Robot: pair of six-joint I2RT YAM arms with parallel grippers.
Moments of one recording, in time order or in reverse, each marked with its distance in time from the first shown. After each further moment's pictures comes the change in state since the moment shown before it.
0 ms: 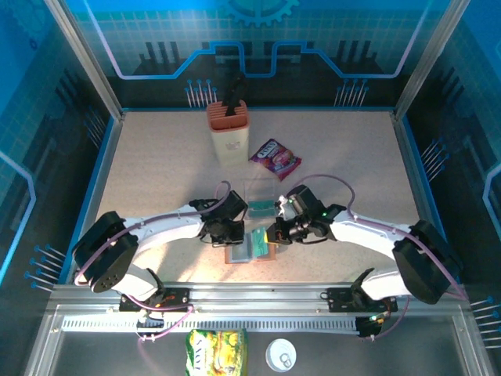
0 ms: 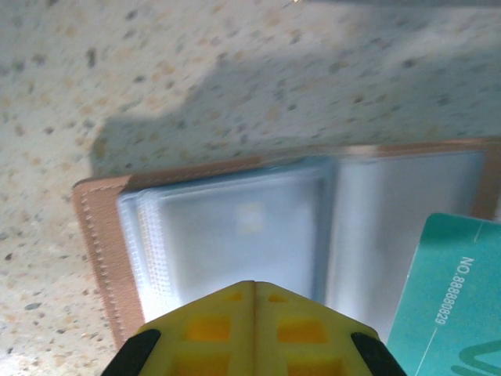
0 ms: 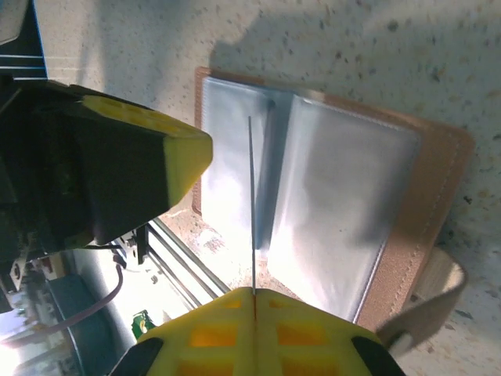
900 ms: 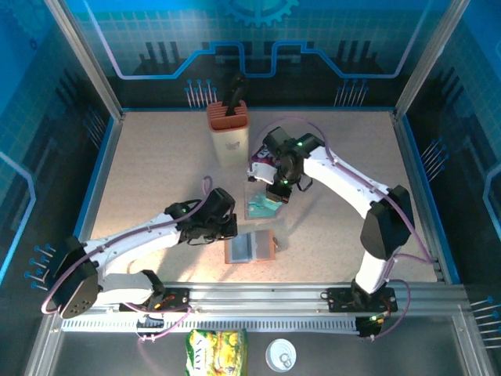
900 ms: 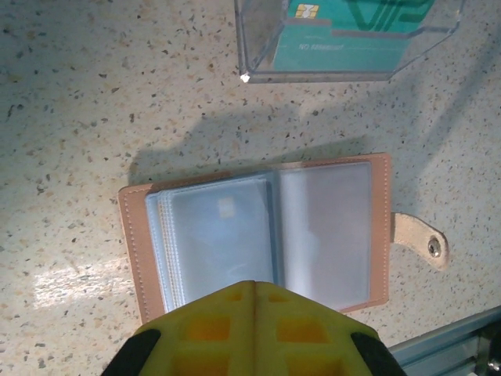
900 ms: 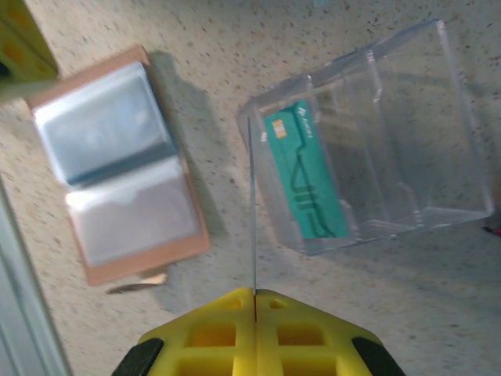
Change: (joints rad) left arm 0.002 -0.255 -0.048 -0.034 -0.089 0.011; right arm -0.052 0.442 0.950 -0.888 0.368 -1.347
